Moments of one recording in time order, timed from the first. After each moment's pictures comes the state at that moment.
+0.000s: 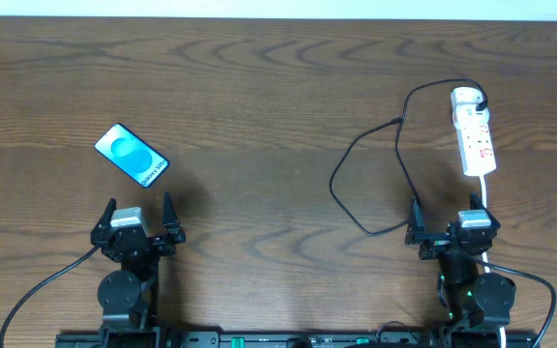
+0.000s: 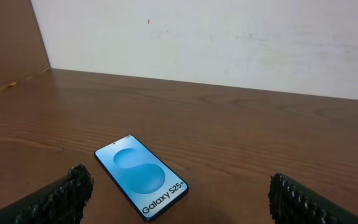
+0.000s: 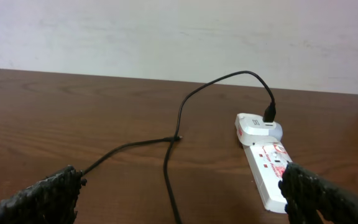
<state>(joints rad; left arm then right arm) 0.00 0.01 0.02 -0.11 -0.11 -0.06 -0.03 0.01 0.01 -0.06 -0.10 -0.03</state>
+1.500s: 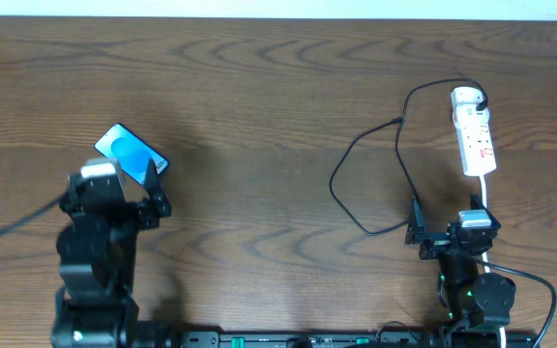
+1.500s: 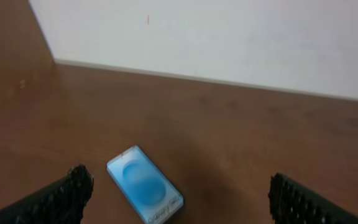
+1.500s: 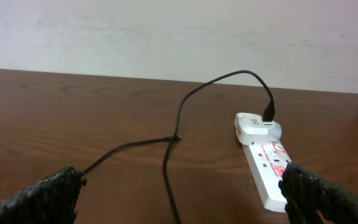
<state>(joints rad) 0.00 0.55 0.65 -0.40 -0.12 -0.09 -0.03 0.01 0.01 -0.06 -0.10 -0.03</state>
